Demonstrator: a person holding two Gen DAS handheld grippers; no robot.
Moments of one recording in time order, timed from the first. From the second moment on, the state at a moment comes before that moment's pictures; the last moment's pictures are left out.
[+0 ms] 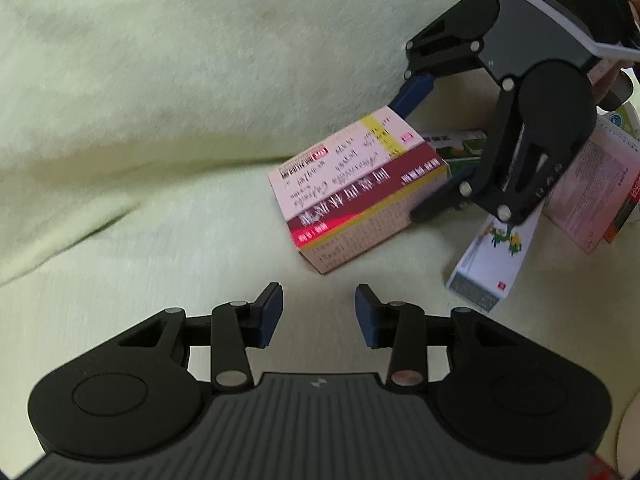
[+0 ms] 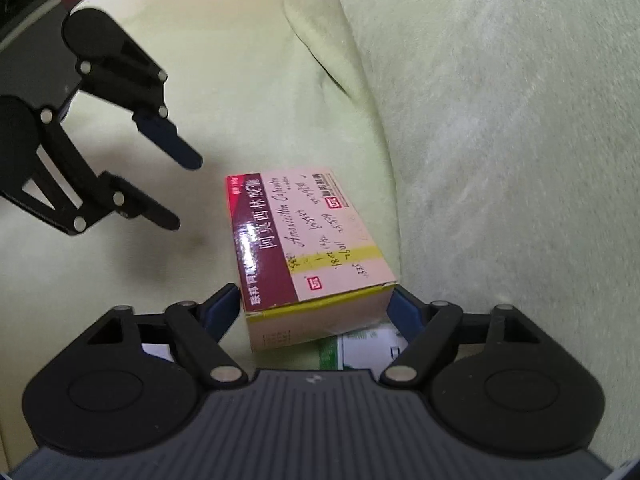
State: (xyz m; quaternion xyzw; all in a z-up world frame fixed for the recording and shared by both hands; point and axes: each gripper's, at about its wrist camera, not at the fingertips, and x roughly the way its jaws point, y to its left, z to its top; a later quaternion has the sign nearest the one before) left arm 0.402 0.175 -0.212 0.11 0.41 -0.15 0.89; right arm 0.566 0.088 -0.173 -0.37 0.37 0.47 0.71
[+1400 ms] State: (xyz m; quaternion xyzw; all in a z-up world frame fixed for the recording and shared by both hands) left arm 0.157 0.072 -0.026 0.06 0.38 -0.23 0.90; right arm 0.286 -0.143 -0.039 0.29 0.46 0.27 0.80
